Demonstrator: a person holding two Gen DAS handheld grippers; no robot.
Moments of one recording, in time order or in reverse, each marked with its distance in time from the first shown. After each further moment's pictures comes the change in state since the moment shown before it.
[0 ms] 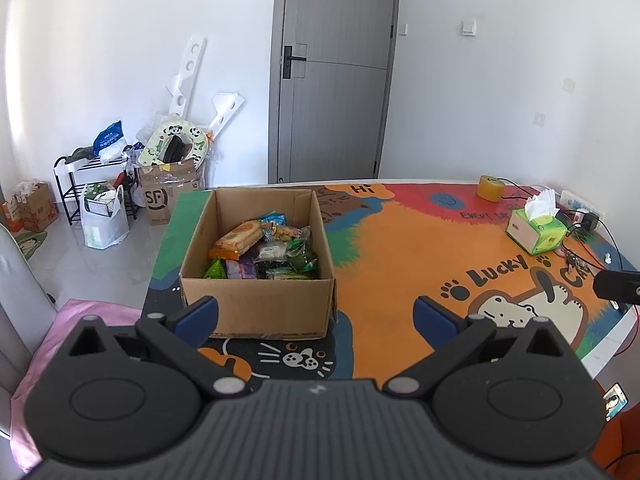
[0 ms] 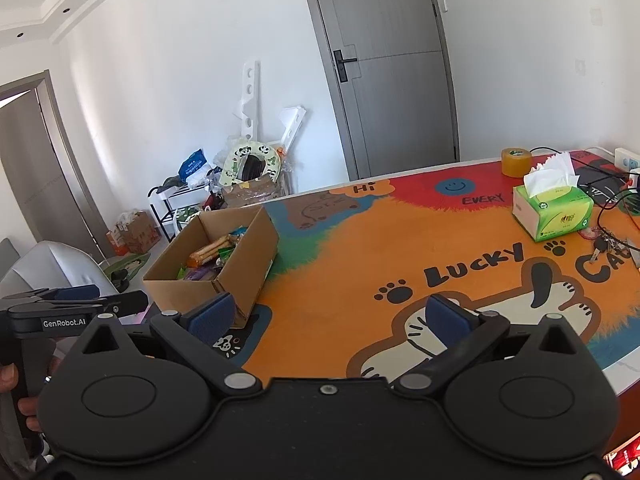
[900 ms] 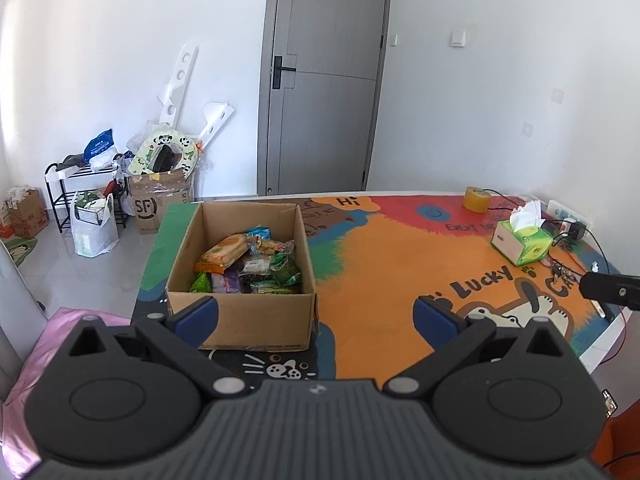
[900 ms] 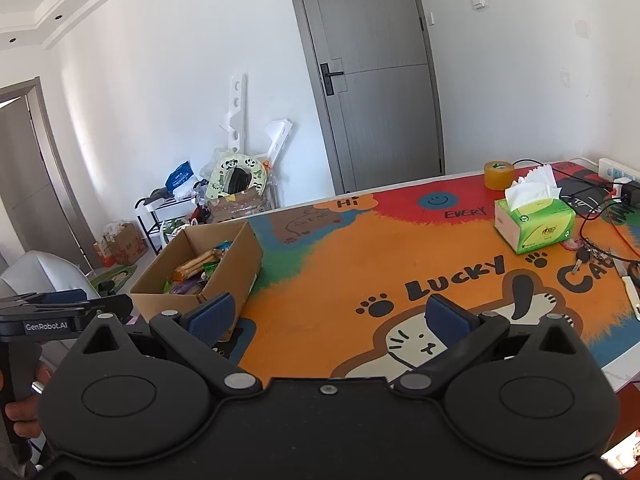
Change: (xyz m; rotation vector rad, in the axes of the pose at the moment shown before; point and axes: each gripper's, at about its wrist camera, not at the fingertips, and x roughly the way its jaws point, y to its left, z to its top) left arm -0.006 -0.011 0.004 -0.001 -0.033 -0.036; right arm -0.008 -0.006 0.004 0.007 -0.031 -0.040
